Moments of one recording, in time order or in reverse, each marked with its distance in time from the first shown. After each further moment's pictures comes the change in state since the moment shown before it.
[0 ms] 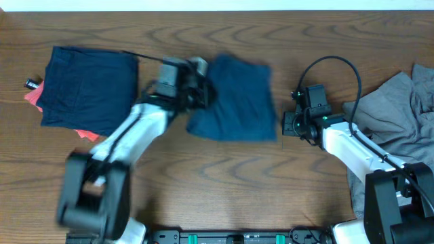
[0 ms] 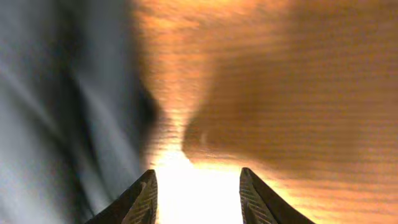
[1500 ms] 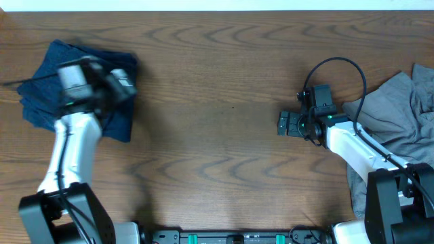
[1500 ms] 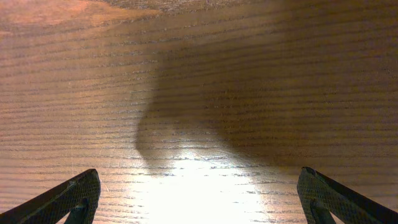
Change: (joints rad) left arm 0.454 -0.119 0.002 -0.228 -0.274 -0.002; right arm -0.030 0.000 0.000 -0.024 0.004 -0.009
